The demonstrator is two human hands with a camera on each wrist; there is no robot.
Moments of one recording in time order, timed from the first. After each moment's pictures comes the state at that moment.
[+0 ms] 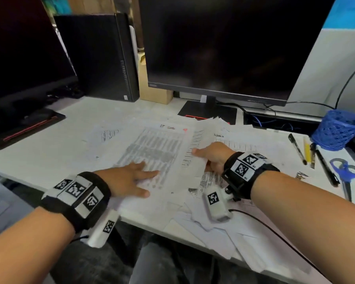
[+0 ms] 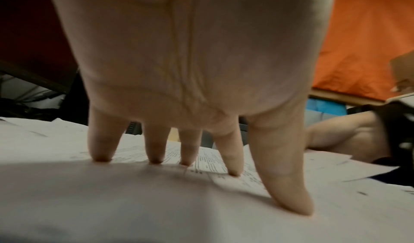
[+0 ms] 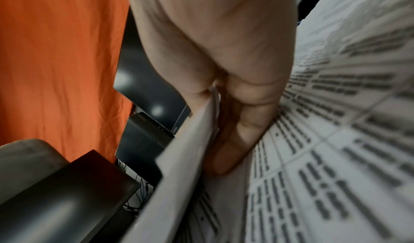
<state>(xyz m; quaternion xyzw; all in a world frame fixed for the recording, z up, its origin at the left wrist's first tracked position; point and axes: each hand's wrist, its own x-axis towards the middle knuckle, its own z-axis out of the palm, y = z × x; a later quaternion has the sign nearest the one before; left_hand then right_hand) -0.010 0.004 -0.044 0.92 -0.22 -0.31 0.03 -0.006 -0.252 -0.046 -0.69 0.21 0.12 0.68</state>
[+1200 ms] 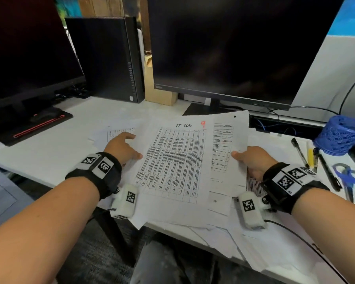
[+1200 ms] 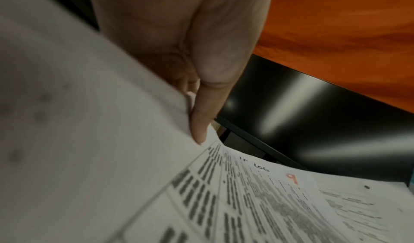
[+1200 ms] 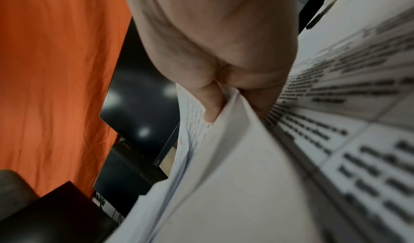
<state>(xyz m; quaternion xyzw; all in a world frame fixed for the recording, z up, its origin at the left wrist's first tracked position) 0.031 0.003 -0.033 0.91 0.09 -0.05 0.41 -0.025 -0.329 -0.054 -0.75 0.26 0.01 0.61</state>
